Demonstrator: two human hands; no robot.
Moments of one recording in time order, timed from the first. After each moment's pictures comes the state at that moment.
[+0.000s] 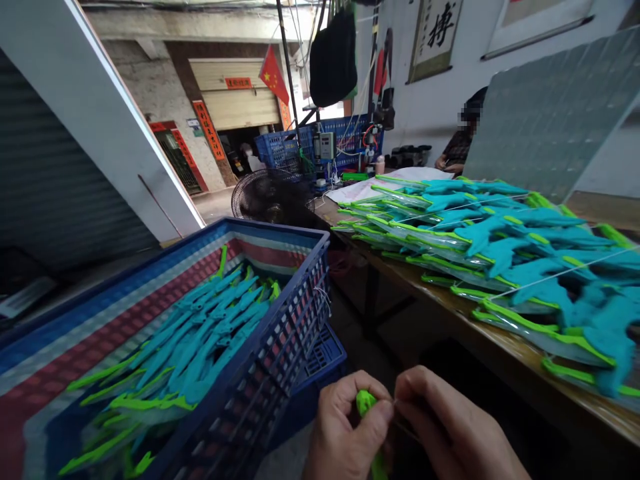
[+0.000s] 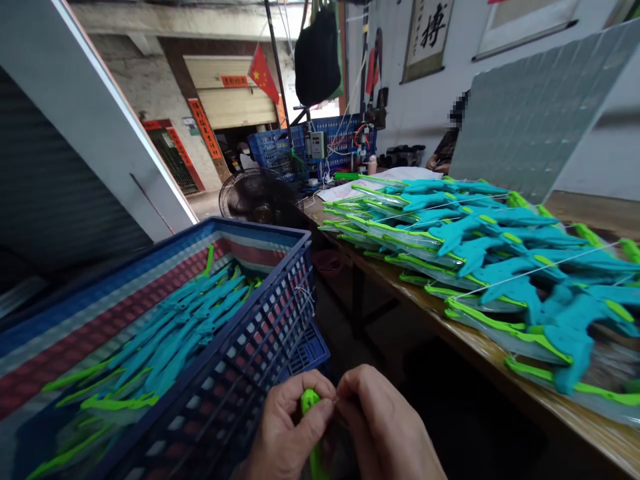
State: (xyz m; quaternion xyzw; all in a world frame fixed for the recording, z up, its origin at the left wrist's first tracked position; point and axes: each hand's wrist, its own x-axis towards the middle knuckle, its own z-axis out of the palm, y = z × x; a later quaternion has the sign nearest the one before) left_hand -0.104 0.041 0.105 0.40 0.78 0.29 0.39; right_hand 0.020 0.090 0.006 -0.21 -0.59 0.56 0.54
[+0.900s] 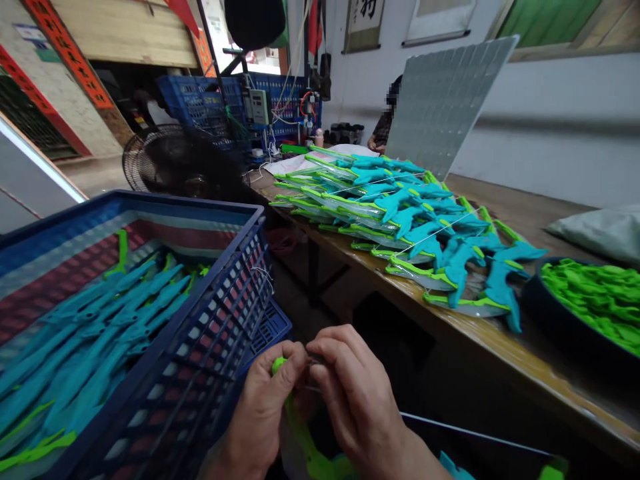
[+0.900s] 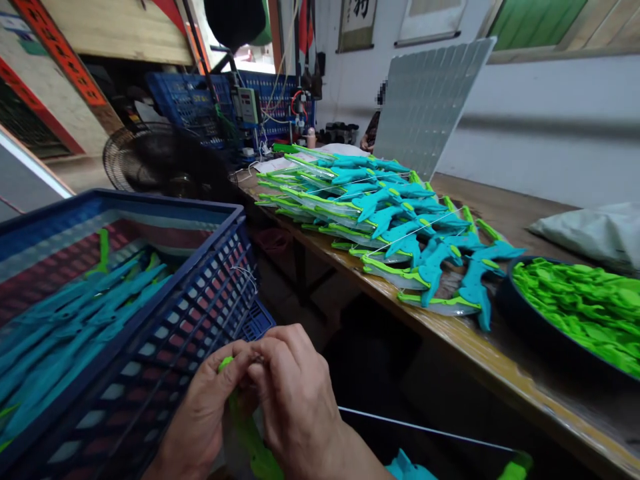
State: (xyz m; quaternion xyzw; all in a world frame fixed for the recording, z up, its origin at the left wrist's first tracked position) left_hand -0.113 0.042 0.101 0.22 0.74 0.38 0.51; right_hand 0.004 0.070 0.020 -0.27 -0.52 0.51 0.63
